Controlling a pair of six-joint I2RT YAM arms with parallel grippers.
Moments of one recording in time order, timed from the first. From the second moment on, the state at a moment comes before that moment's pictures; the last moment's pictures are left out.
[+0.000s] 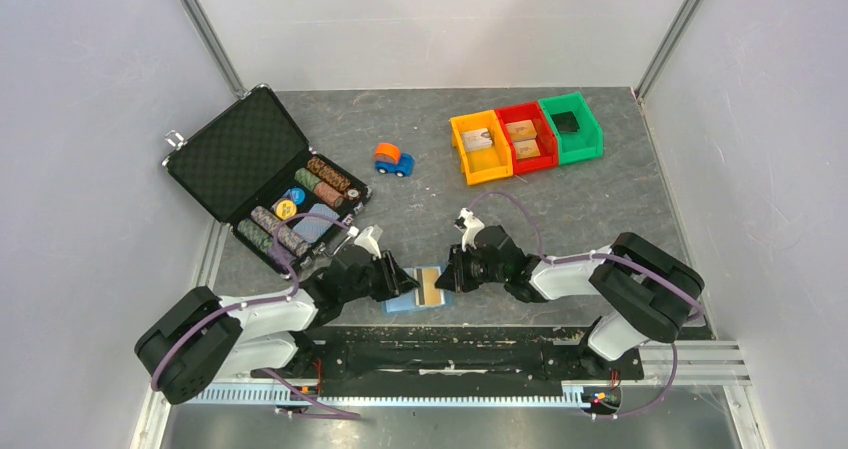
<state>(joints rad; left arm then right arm) -0.75 1.14 0.17 0.38 0.16 -0.94 0.86 1.56 0.46 0.48 -0.28 0.67</state>
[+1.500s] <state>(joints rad) -0.76 1.17 0.10 0.51 0.19 -1.03 0.86 1.57 0.42 0.54 -0.28 0.69</state>
